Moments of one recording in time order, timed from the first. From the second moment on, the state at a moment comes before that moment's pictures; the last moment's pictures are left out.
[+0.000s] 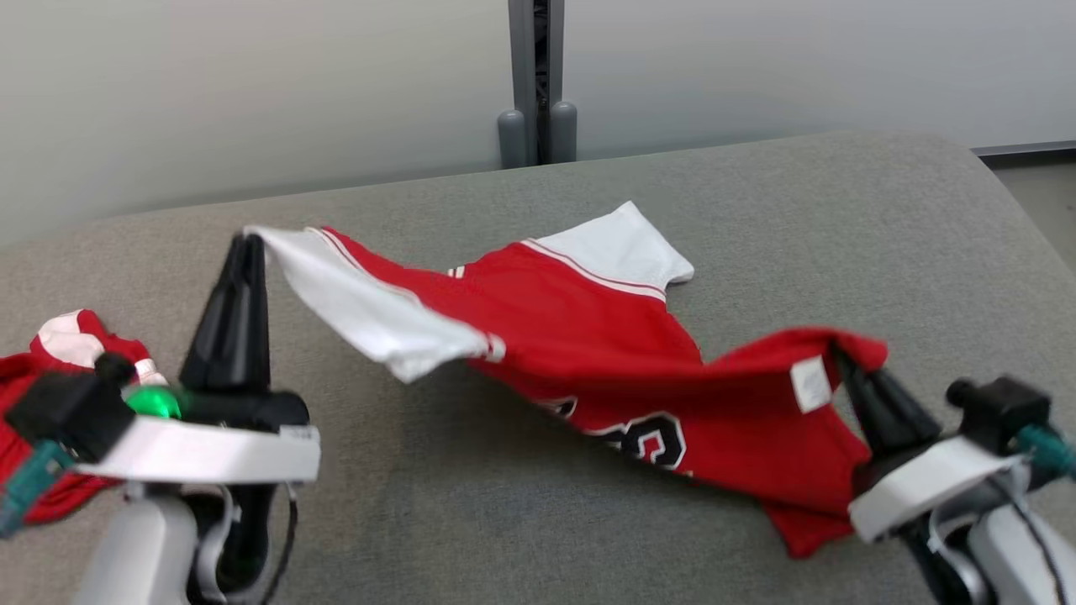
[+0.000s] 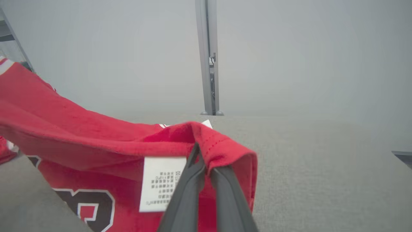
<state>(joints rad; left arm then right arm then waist) -0.18 0.19 -0.13 -0.12 -0.57 0.01 -0.16 -0.24 -0.34 0.37 0.27 0.50 0.13 -0.21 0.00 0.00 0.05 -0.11</state>
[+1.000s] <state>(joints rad) -1.33 0.31 -0.21 0.54 -0.52 -0.12 -0.21 -1.37 -0.40 0.50 0.65 0.79 0.13 -0.04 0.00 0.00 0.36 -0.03</state>
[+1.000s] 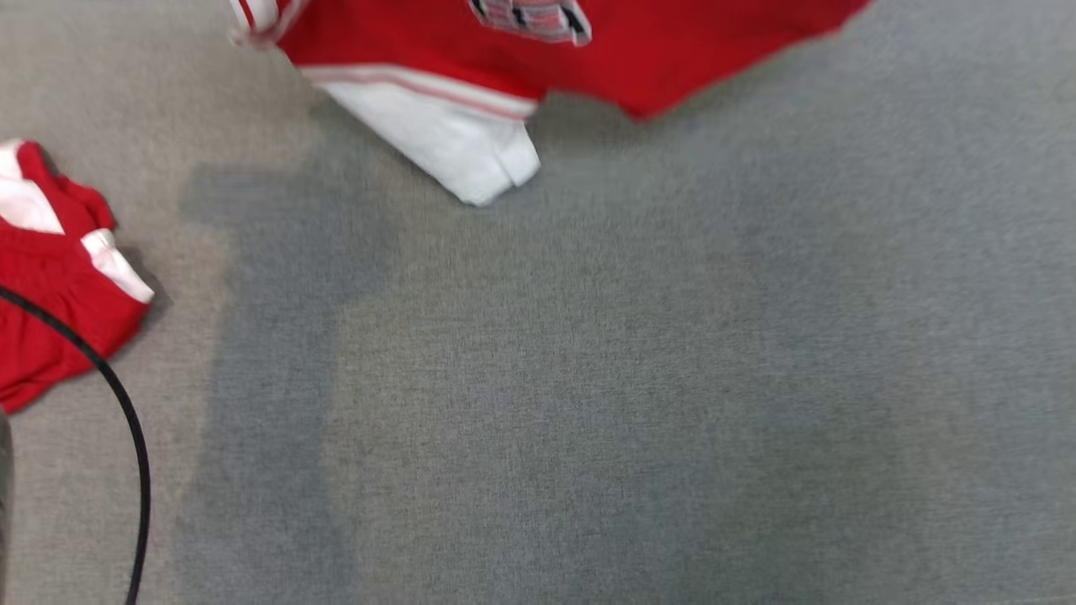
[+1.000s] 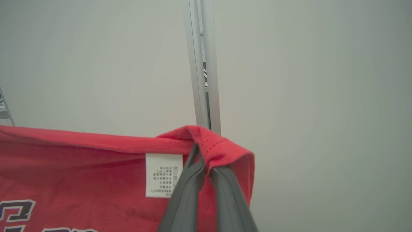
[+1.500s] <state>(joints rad) -1.51 0.22 -0.12 0.42 -0.39 -0.13 -0.26 -1.67 -0.39 0.59 0.89 0.69 0.13 -0.26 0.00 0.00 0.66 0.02</state>
